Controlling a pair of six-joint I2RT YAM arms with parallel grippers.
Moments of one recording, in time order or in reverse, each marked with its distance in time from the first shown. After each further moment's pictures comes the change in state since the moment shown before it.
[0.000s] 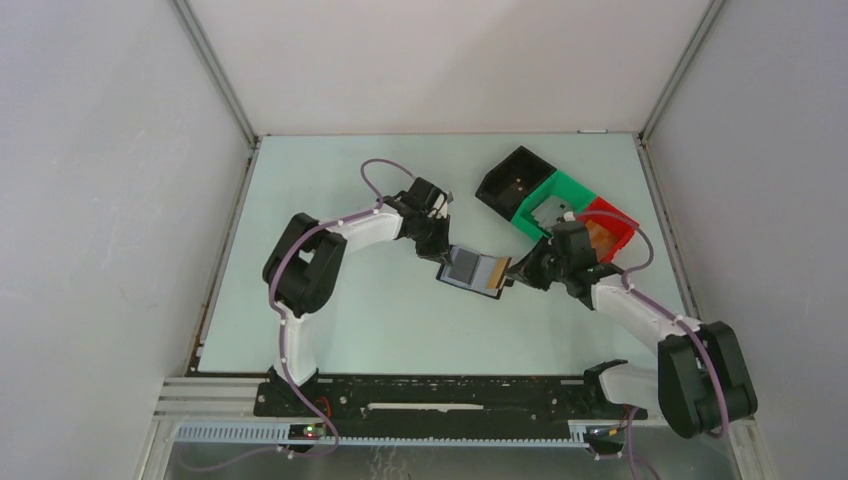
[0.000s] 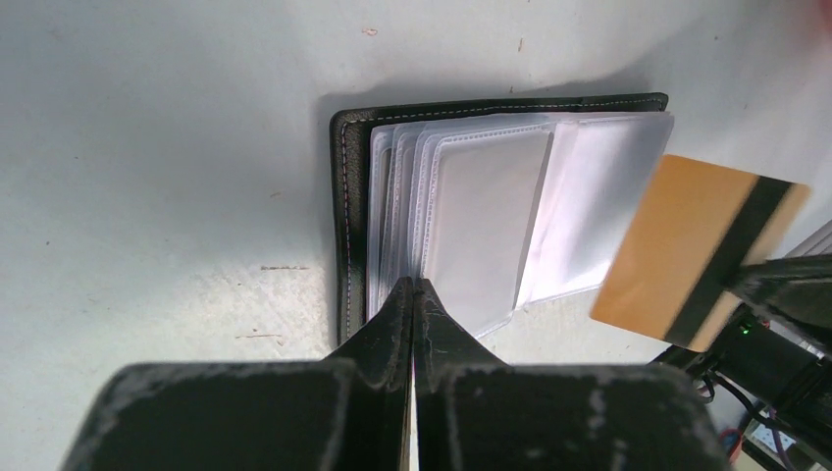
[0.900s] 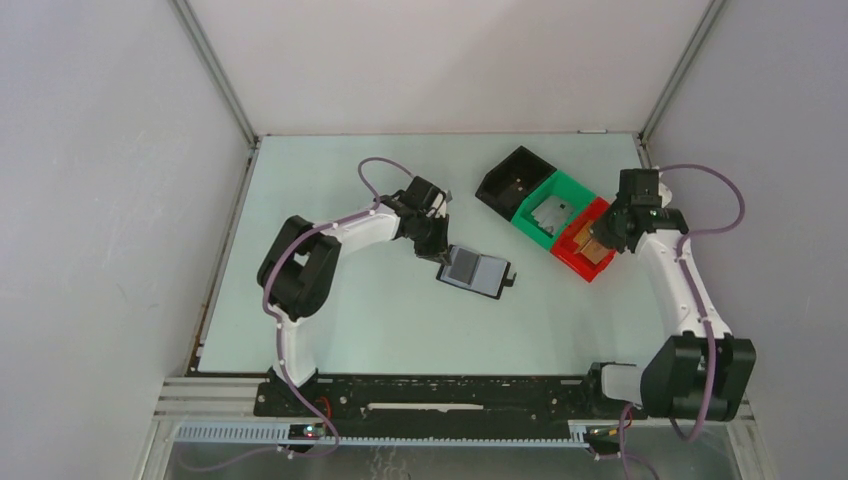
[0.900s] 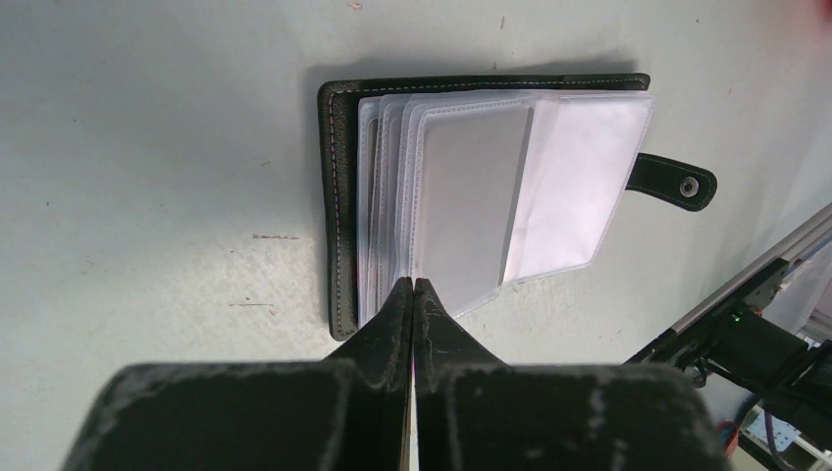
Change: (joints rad) left arm -0.003 -0.043 -0.014 -0.024 -0.002 -0.002; right arm -0.348 -0.009 0.510 -0.640 0.362 -0.255
